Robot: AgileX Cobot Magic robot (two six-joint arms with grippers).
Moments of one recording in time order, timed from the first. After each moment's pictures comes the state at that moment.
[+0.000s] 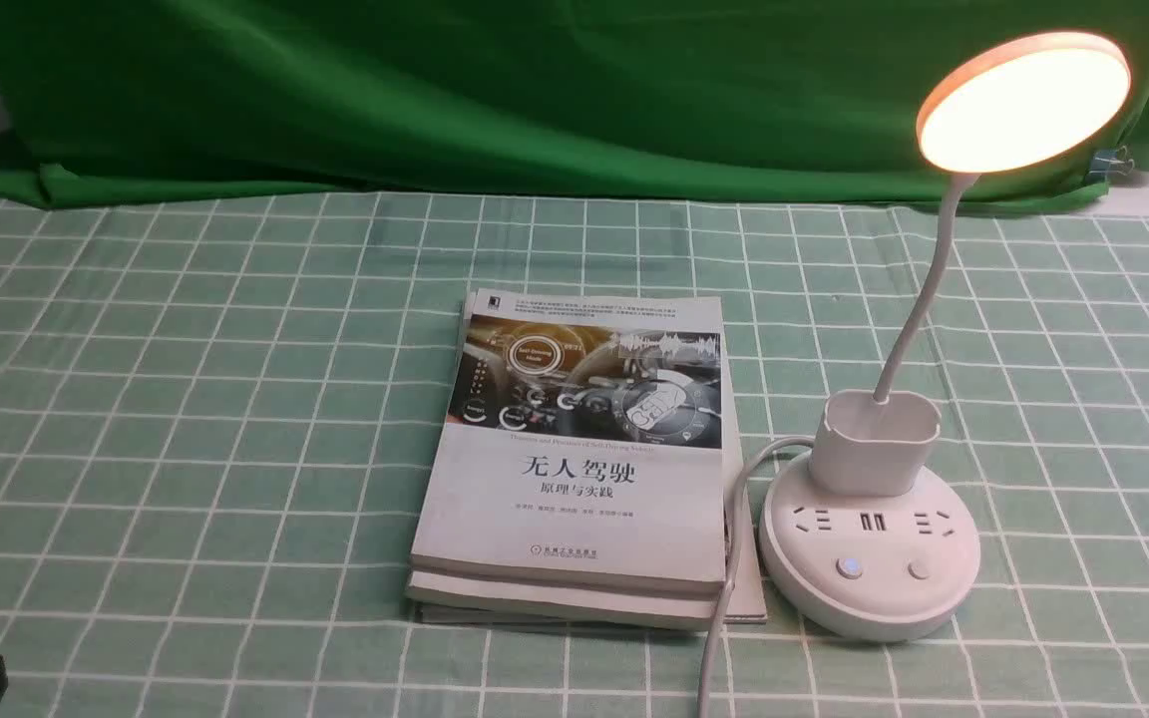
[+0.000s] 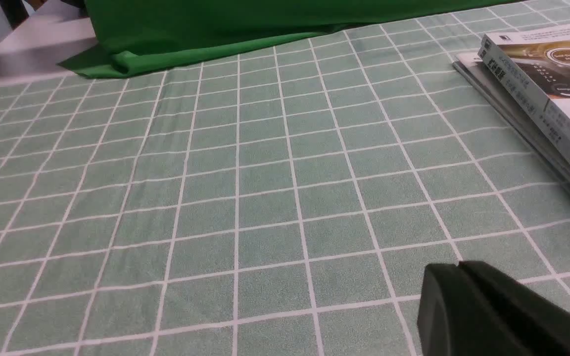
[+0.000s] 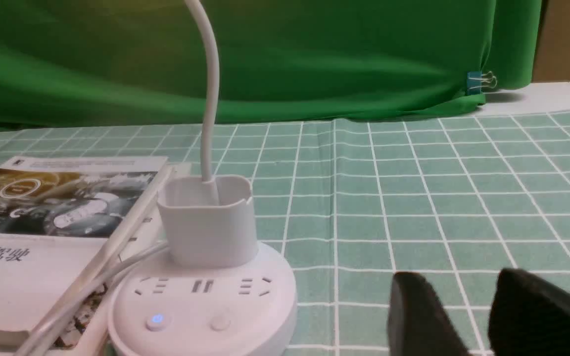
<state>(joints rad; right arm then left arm) 0.07 0.00 0.00 0.02 0.23 0.00 0.02 0.00 0.01 -0.16 0.31 0.39</state>
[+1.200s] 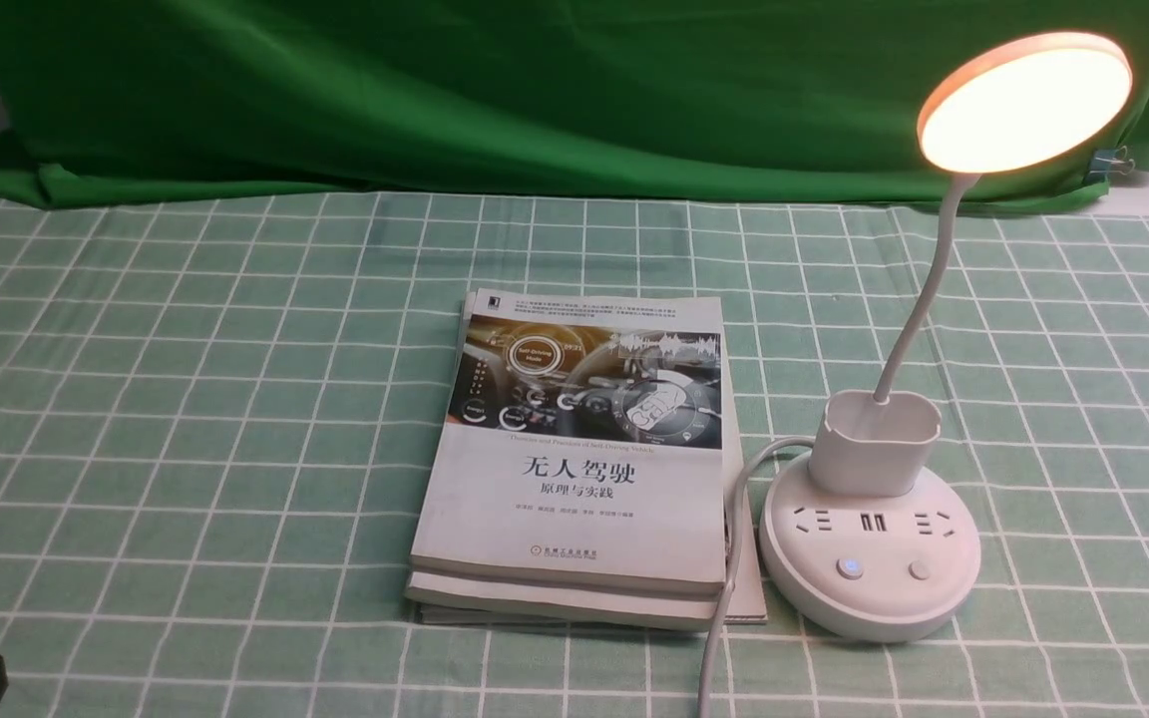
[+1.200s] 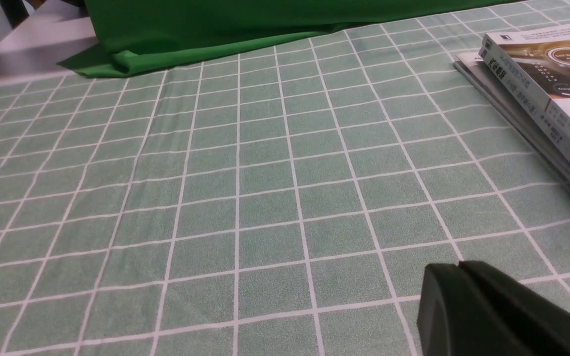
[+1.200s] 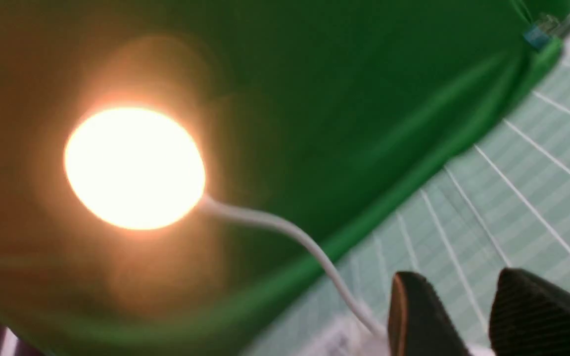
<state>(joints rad) 0.07 0.00 0.00 0.30 -0.01 0.53 0.02 0.00 0.01 -0.16 0.31 0.39</state>
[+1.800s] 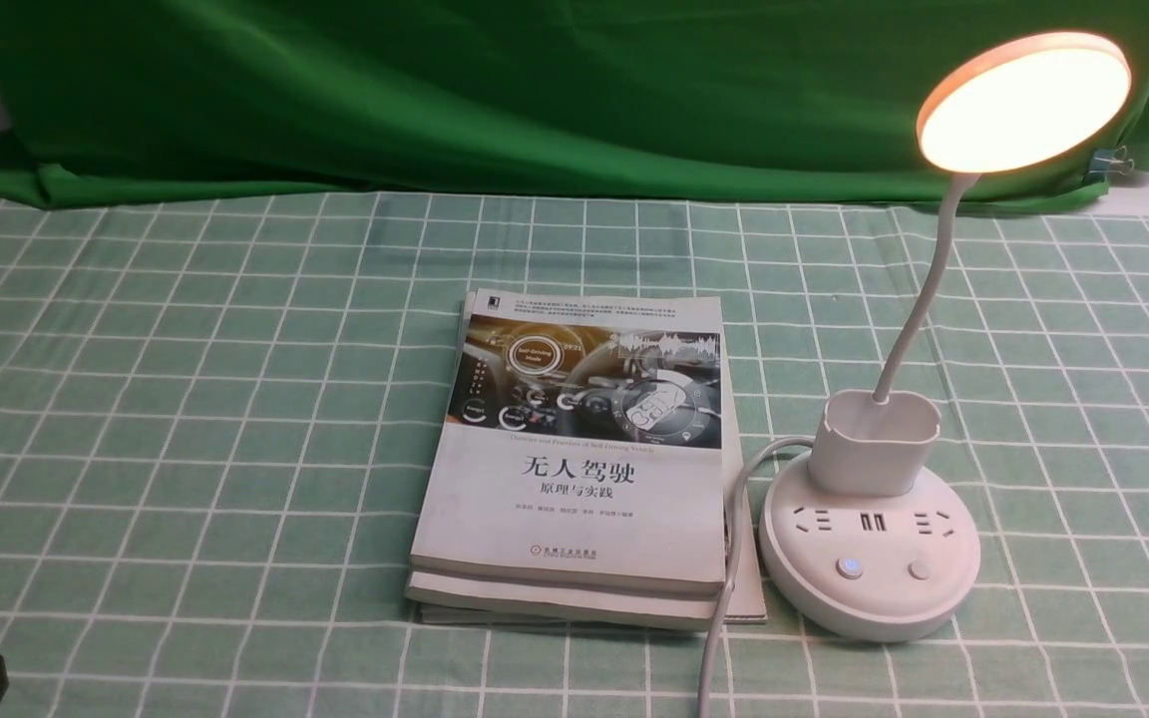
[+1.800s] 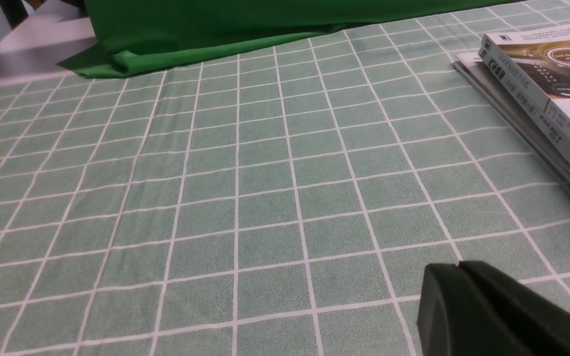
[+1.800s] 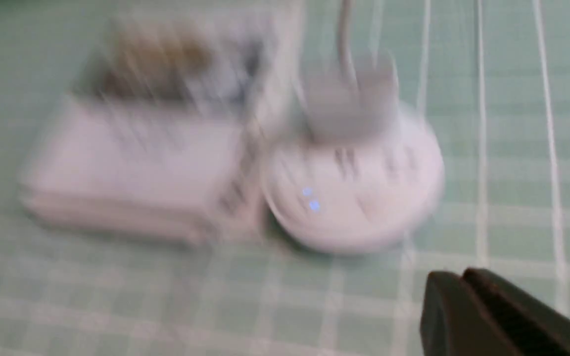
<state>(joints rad) 0.18 0.76 -0.66 0.17 0.84 0.00 0.02 0.00 0.01 -0.16 0.31 0.39</state>
